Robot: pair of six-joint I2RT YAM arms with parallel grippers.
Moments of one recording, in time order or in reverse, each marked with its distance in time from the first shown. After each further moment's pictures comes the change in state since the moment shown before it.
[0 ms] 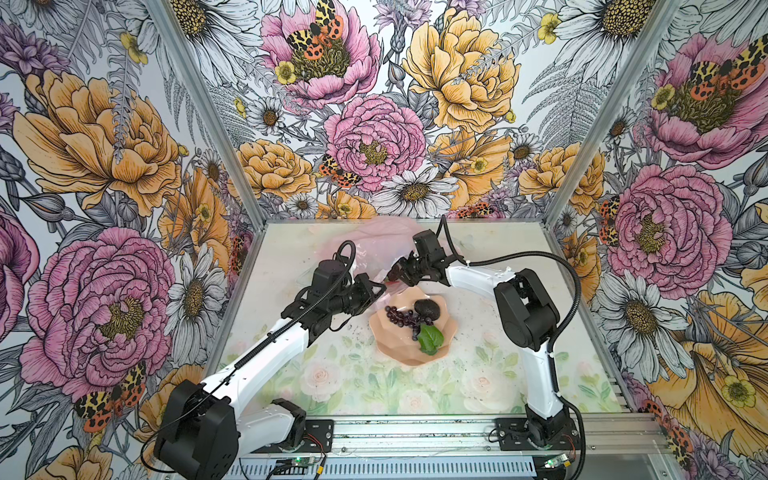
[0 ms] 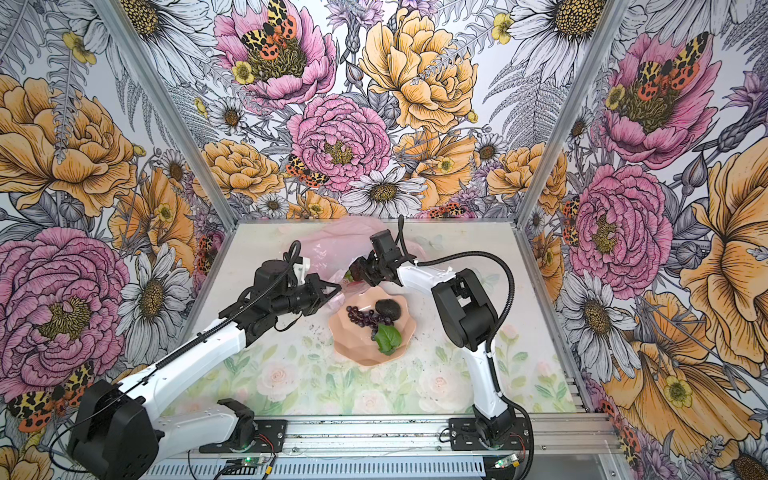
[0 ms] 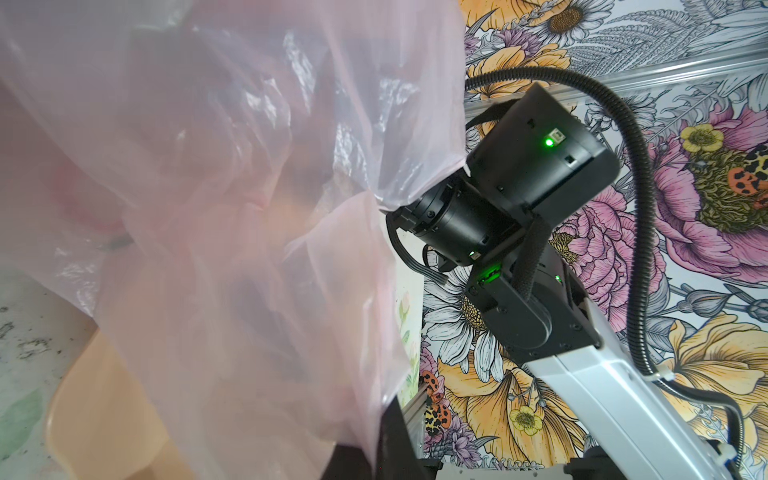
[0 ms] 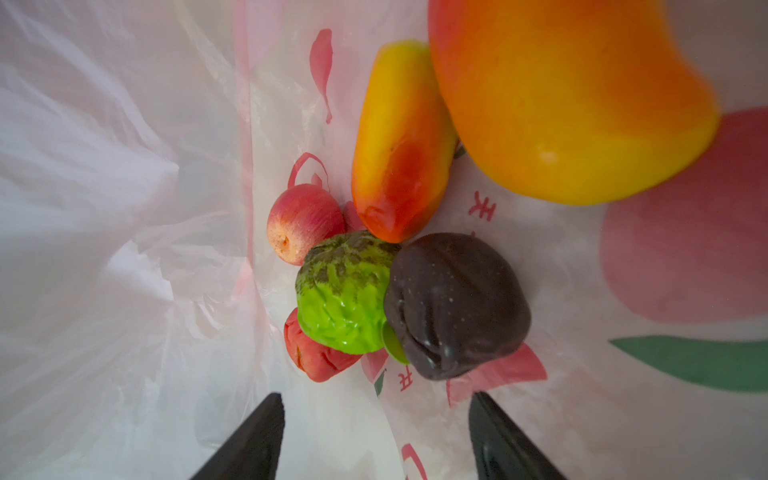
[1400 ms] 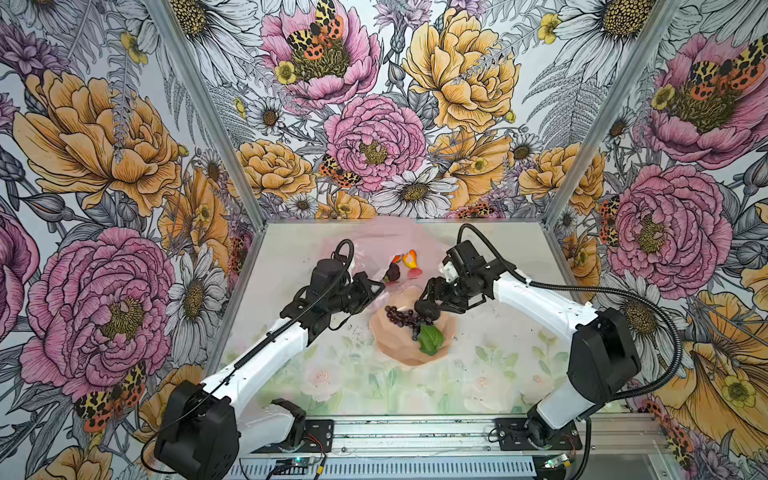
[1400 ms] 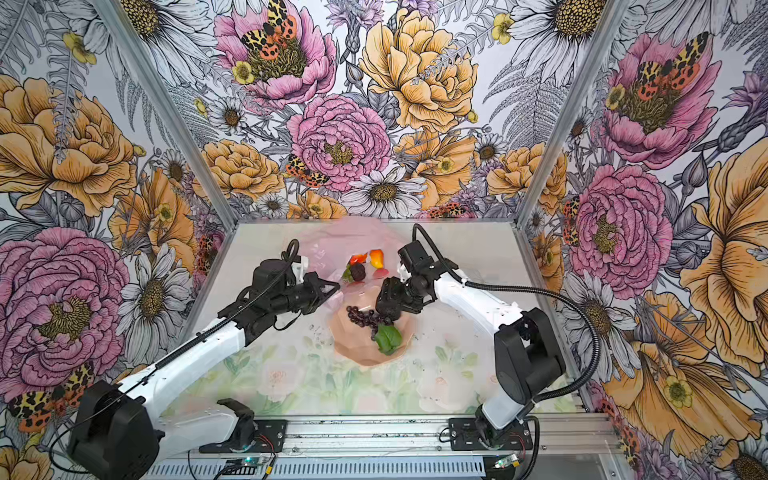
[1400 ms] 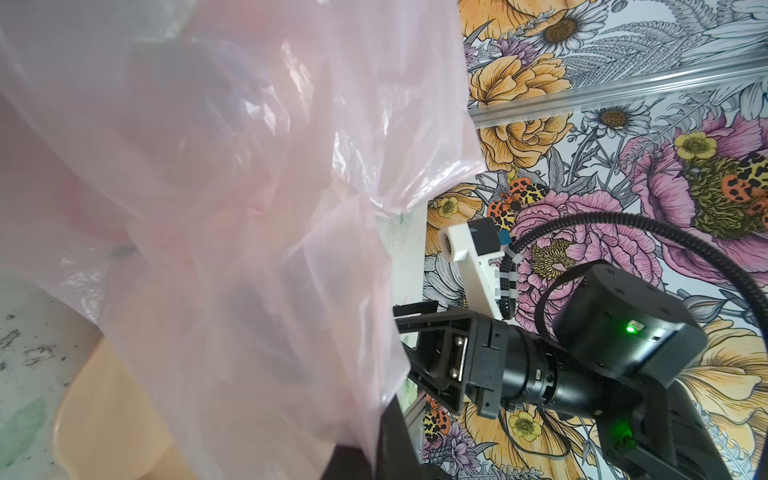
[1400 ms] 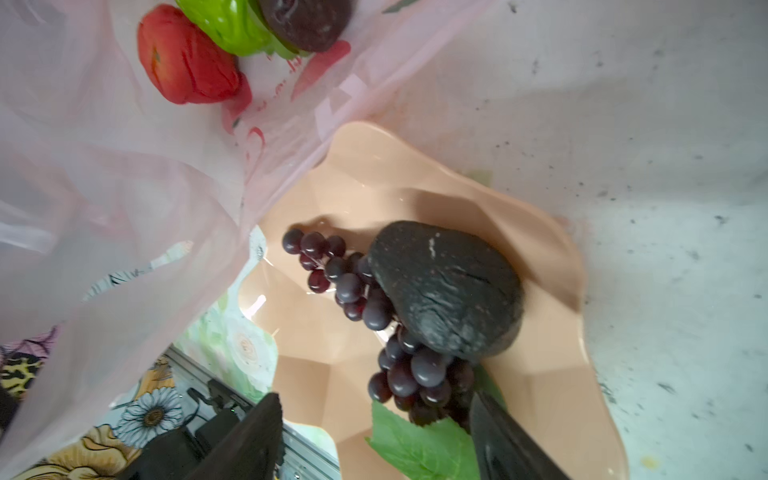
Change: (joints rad) left arm 0.011 0.000 0.001 0.004 -0.002 0.000; right arm -0.033 -0.523 -0.293 -0.674 -0.029 -0.616
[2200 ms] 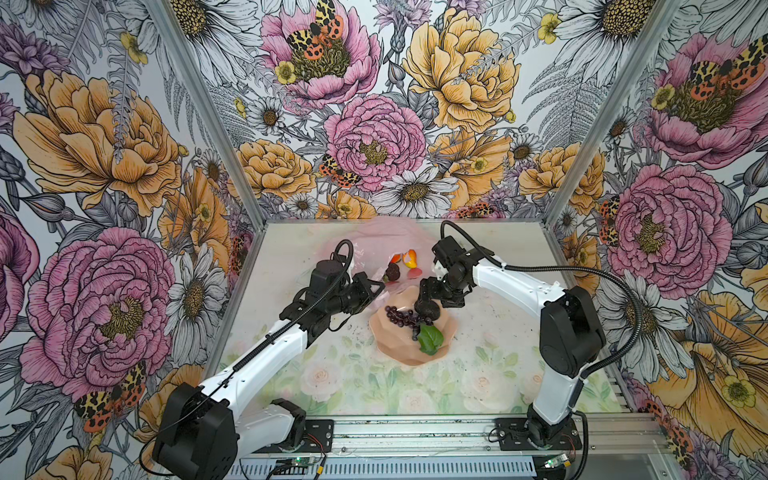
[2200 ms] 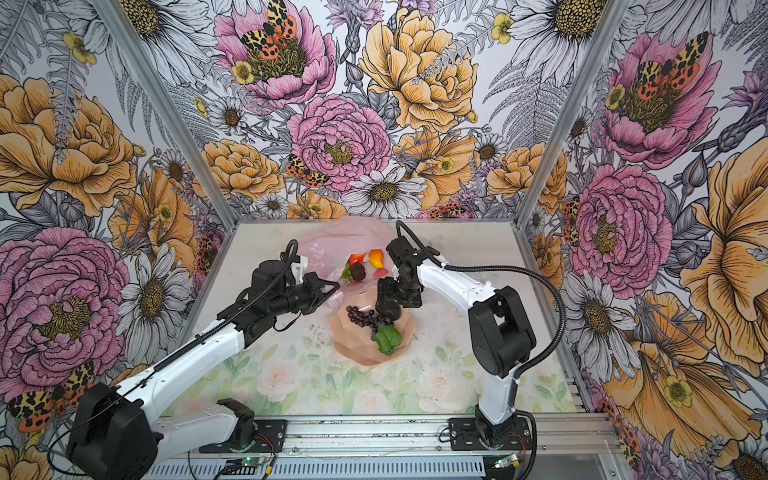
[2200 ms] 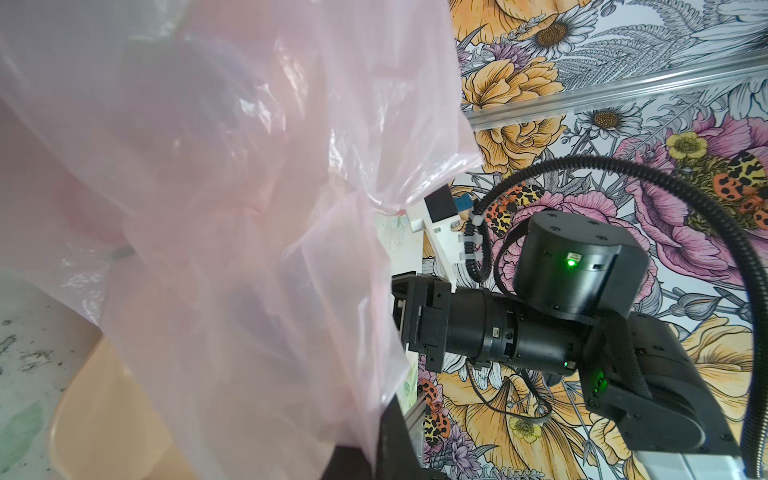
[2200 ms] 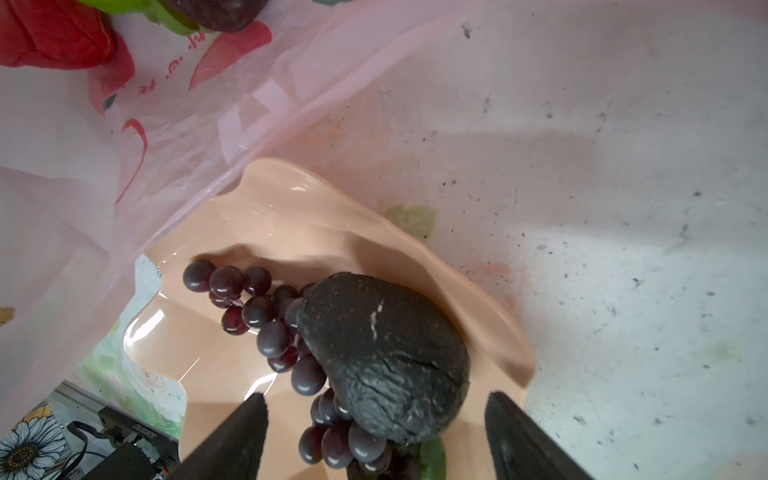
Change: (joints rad) left arm -0.004 -0.014 -0.013 0.018 -0.011 -0.001; right arm 0.023 0.224 0.205 -0.145 0.130 -0.132
